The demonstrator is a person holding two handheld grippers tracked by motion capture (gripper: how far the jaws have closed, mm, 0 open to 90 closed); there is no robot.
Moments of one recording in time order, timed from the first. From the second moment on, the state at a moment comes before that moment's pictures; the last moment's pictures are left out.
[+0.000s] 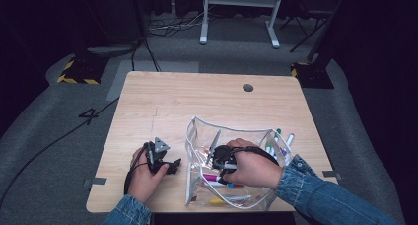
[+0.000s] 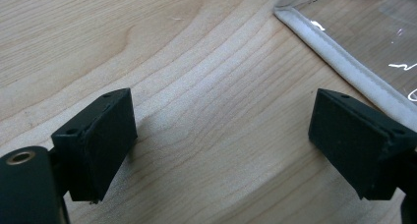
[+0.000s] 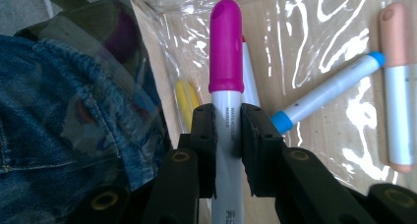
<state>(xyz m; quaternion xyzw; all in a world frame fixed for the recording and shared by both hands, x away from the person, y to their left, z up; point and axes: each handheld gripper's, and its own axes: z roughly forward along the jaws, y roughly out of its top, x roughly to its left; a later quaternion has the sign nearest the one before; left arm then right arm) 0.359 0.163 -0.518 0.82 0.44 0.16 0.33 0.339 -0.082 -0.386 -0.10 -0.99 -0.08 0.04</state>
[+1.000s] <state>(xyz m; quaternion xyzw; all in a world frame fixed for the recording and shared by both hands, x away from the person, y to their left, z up) 0.359 0.163 -0.518 0.82 0.44 0.16 0.33 0.348 -0.153 -0.316 -0.20 -0.94 -0.28 -0.05</state>
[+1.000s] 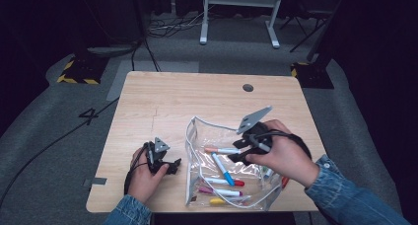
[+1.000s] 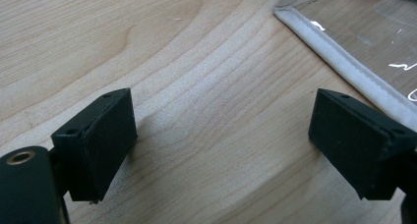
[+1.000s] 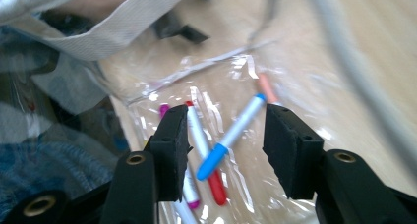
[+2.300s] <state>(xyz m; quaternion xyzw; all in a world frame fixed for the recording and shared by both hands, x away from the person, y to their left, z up) 0.358 0.163 -0.518 0.82 0.44 0.16 0.33 0.359 -0.354 -0.440 -0.48 -0.83 -0.26 -0.10</state>
